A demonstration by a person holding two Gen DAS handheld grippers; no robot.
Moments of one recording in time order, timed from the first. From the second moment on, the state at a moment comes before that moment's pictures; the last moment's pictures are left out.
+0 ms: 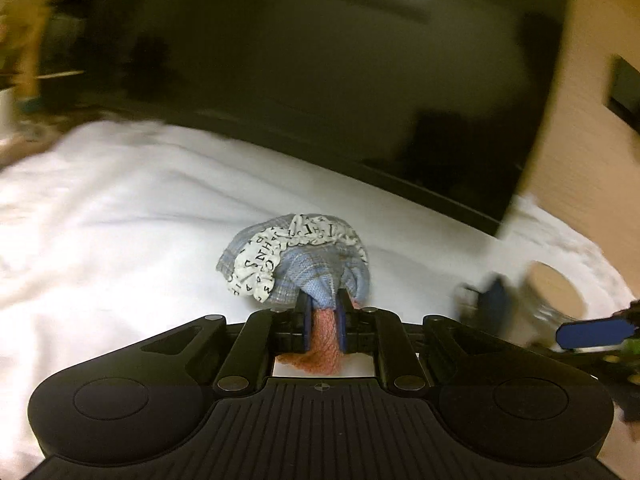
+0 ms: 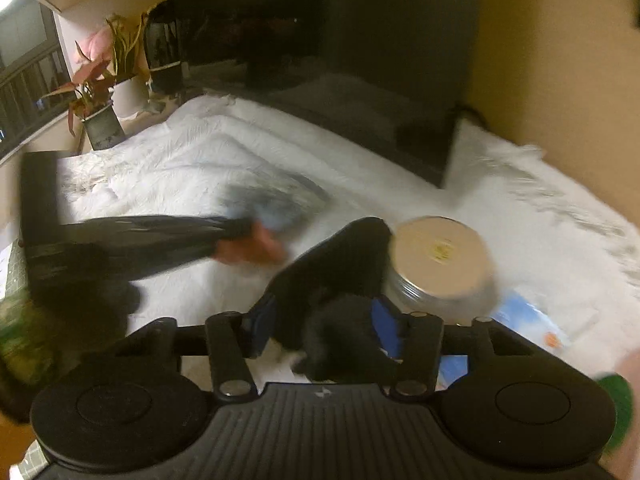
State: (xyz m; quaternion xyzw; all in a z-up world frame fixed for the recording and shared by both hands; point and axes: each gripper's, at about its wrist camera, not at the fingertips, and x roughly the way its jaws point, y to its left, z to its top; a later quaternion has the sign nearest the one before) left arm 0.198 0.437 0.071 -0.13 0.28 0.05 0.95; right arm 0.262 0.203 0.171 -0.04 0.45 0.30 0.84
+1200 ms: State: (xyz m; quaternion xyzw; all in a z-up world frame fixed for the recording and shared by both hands) left arm 0.264 0.300 0.232 -0.12 0.25 -0.20 0.94; right arm 0.280 0.010 0.364 0.07 0.33 0.23 0.91
